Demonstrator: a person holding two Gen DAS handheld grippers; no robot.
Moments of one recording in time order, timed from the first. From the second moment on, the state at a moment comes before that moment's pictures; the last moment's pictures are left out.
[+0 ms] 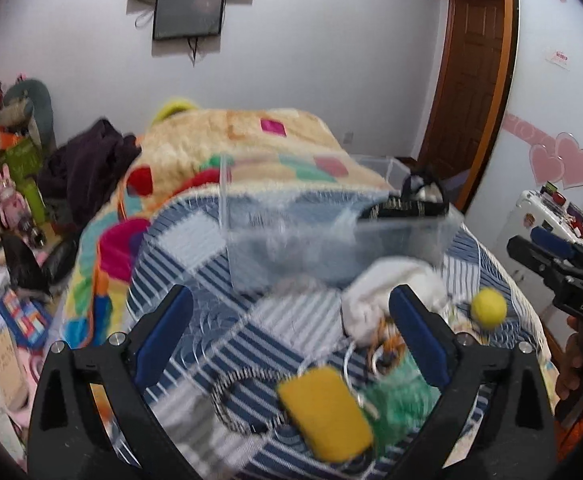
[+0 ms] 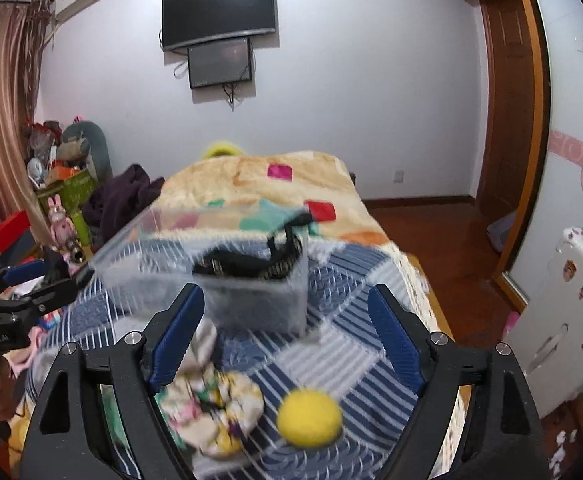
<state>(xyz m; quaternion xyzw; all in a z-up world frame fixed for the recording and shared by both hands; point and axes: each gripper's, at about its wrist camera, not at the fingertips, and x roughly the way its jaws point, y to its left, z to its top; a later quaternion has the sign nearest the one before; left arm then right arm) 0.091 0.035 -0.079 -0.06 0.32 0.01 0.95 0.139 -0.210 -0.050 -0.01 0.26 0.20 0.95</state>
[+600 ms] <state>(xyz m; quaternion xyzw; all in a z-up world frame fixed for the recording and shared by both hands) 0.066 0.009 -0.117 -0.04 0.36 -0.01 0.93 0.135 -0.230 -0.103 -0.01 0.36 0.18 0.92</state>
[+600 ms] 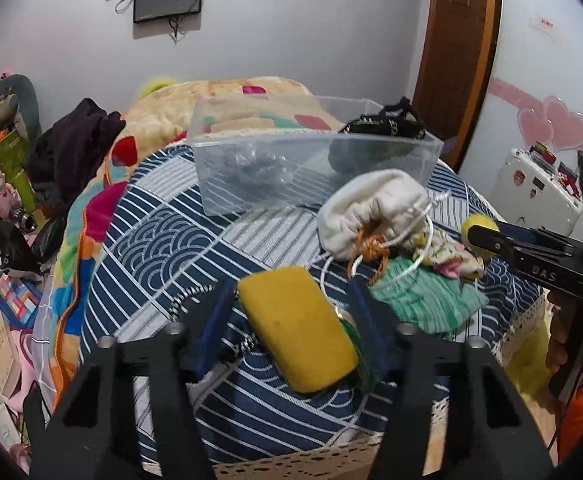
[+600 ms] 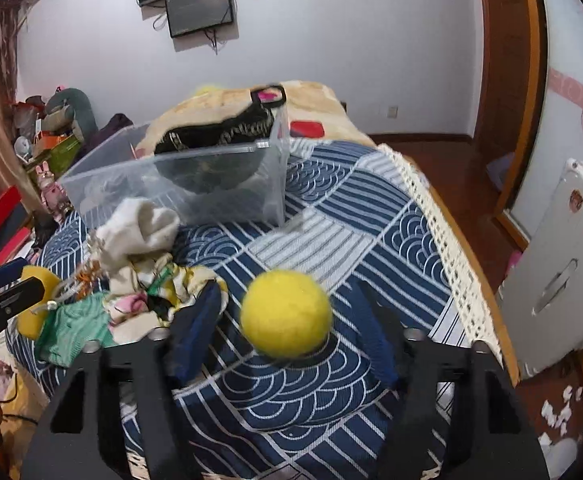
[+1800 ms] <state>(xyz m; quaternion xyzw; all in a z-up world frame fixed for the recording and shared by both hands) 0.118 0.055 -0.021 -0.09 0.24 0.00 0.97 0.159 -0.155 -0.018 0.02 0.22 0.27 0.94</state>
